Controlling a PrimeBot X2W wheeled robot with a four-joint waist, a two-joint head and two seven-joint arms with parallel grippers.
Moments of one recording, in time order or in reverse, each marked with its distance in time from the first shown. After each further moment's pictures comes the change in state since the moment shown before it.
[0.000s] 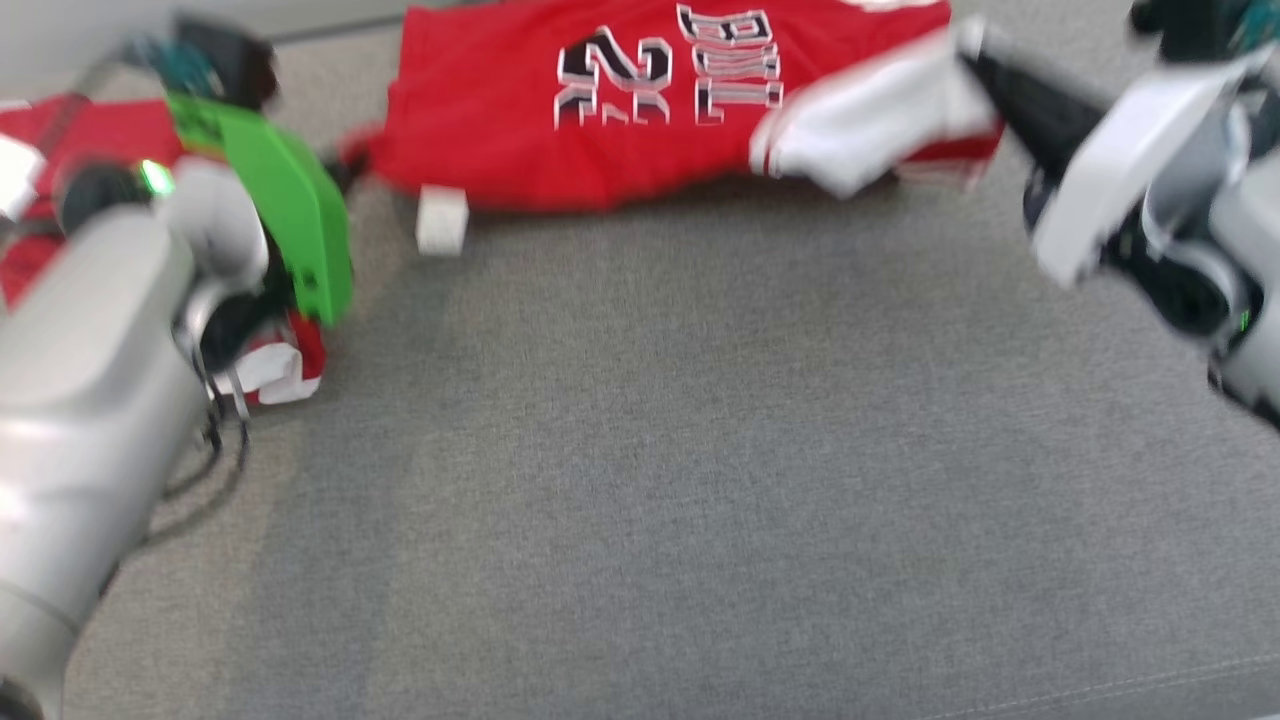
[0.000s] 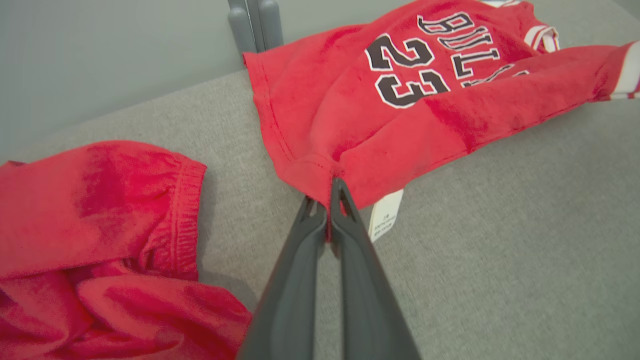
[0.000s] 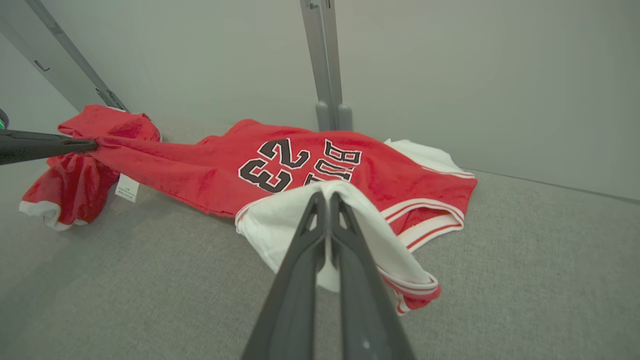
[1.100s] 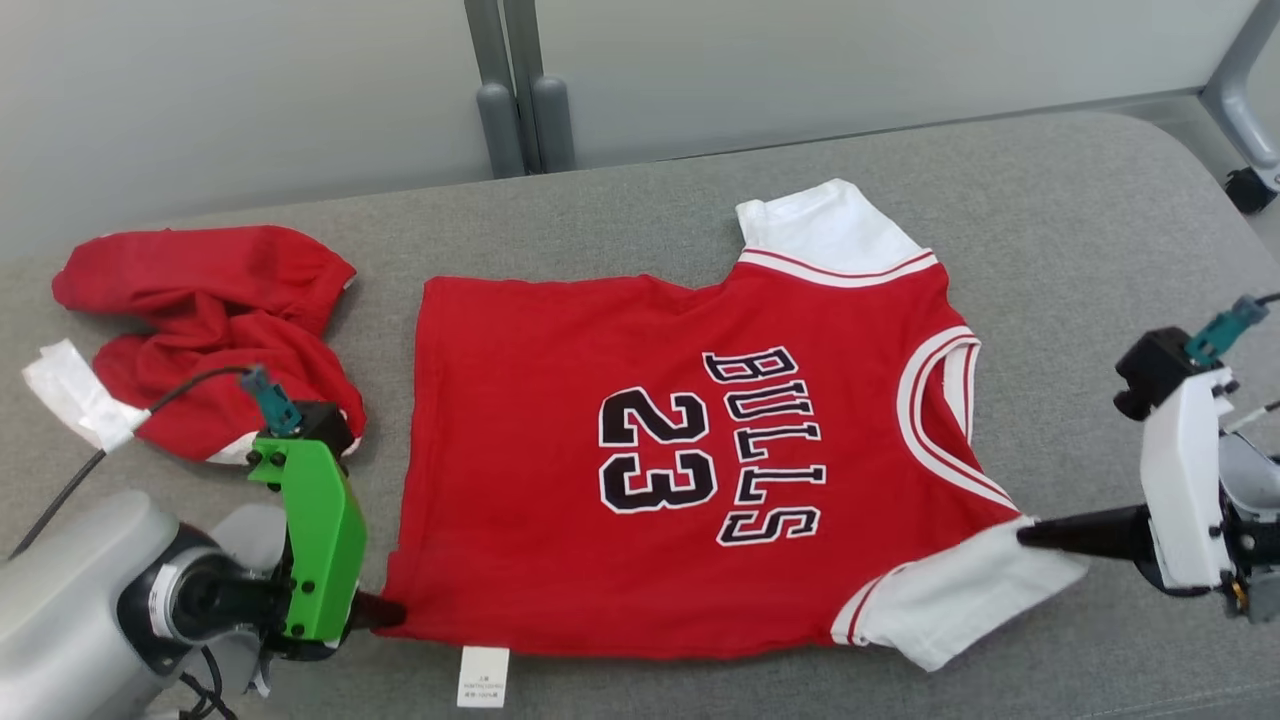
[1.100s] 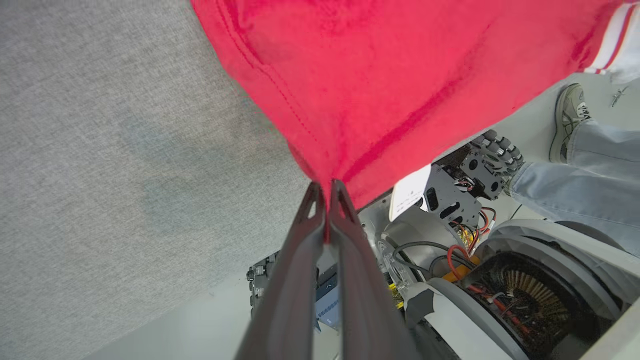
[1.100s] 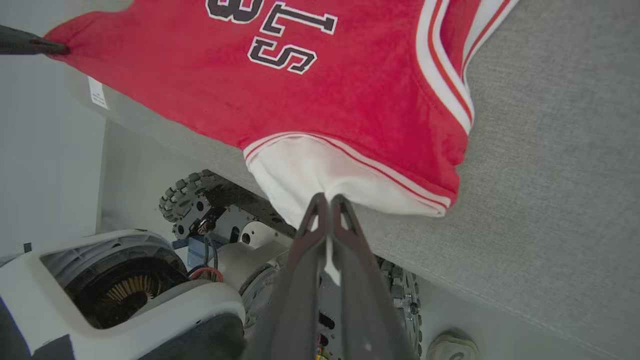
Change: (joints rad) left arm 0.420 0.354 -0.092 -0.667 -0.430 0.244 0.642; right arm 0.345 -0.413 0.152 -0.450 0.463 0.000 0.645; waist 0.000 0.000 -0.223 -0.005
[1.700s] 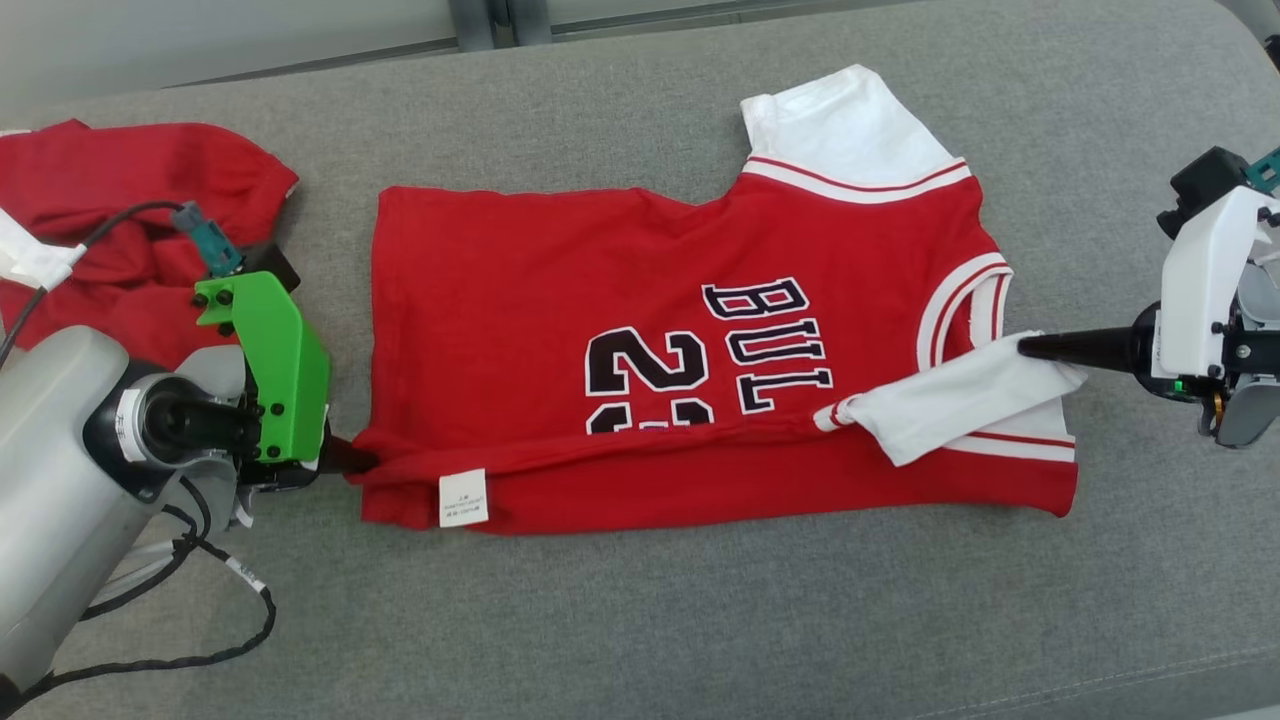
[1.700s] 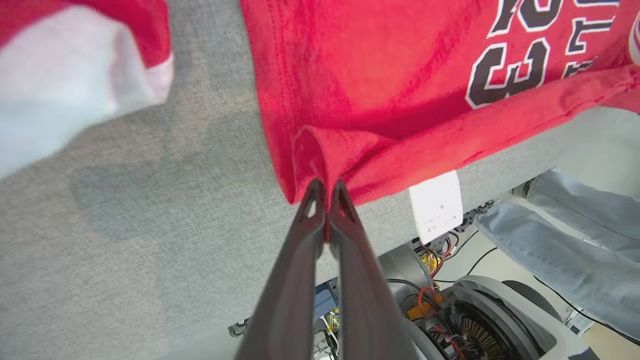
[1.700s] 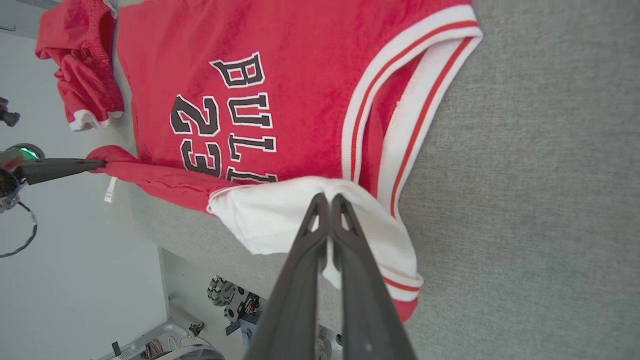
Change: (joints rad) left arm -0.228 -0.121 0.059 0.267 -0.036 0.025 0.115; right arm -0.218 0.203 -0.069 0.408 0.167 0.000 0.039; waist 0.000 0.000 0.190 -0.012
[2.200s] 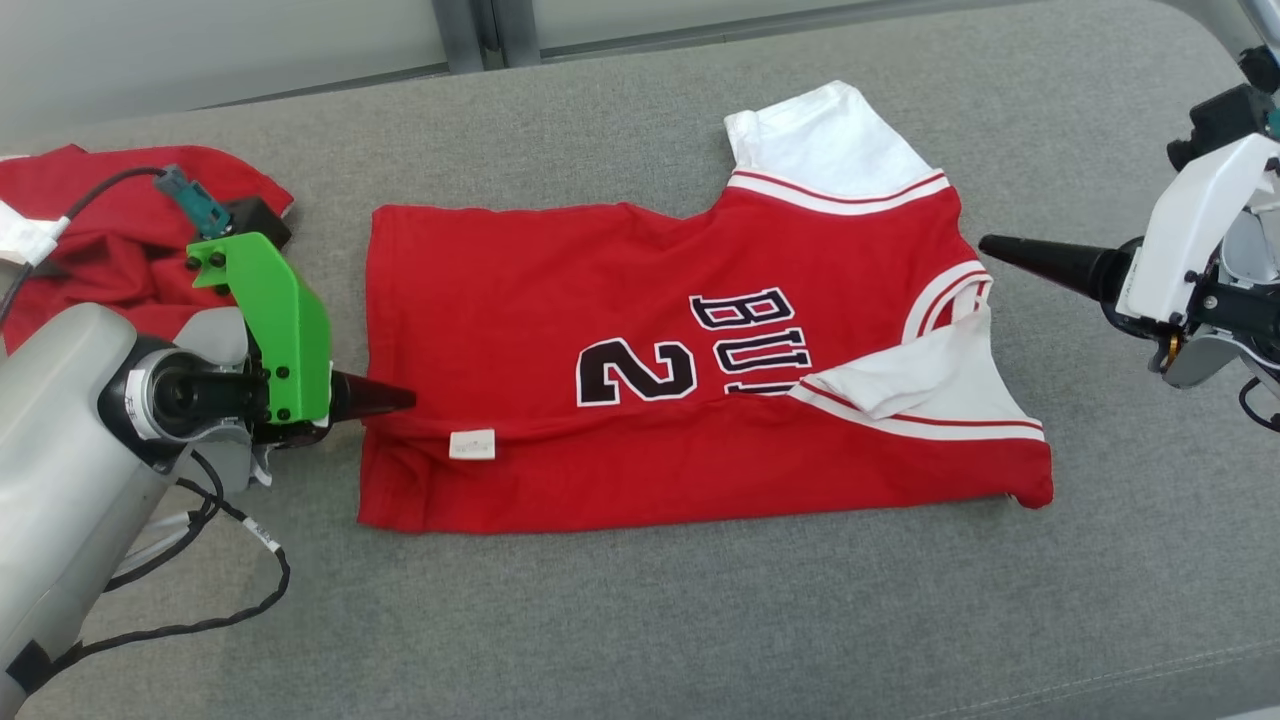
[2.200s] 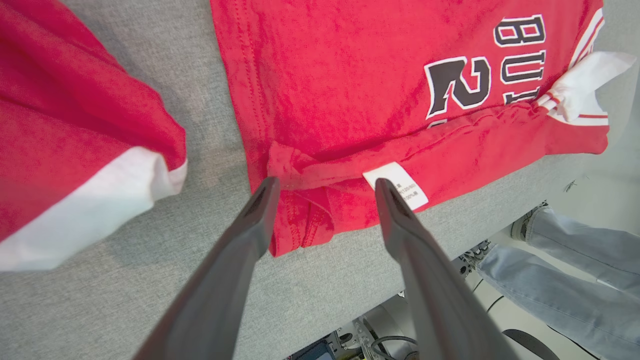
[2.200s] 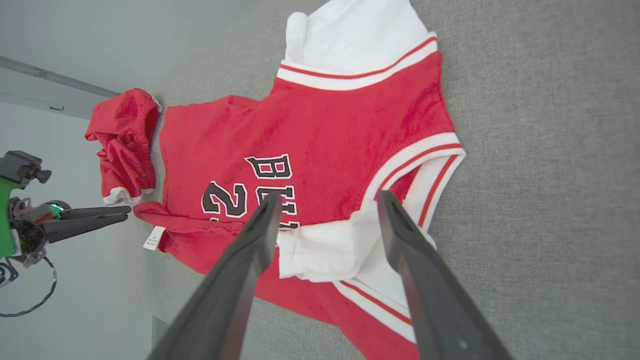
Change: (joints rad) left arm -0.029 -0.072 0.031 0.122 0.023 -0.059 -0.120; right arm -0.026 0.097 -0.060 0.082 -0.050 0.000 -0.208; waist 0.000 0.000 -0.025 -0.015
